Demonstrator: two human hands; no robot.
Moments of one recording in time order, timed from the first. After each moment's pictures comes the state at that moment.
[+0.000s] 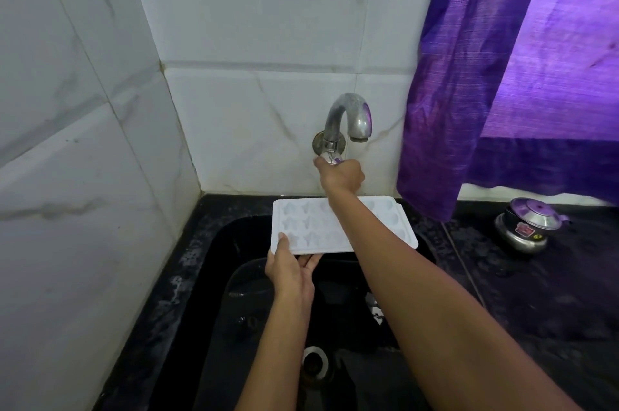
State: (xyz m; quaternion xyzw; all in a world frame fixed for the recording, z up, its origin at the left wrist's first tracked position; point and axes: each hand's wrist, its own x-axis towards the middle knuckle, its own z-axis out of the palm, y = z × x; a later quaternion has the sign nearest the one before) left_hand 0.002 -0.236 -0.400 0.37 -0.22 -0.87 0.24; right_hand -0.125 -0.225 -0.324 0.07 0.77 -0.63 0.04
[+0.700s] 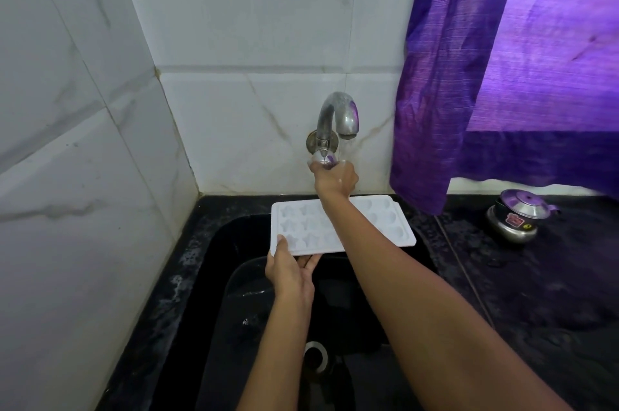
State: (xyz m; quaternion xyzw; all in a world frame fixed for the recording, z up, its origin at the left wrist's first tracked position) left_hand 0.007 -0.228 -0.403 0.38 -0.22 -0.87 0.24; right_hand -0.105 -0.217 -0.323 0.06 0.78 -0.63 0.02
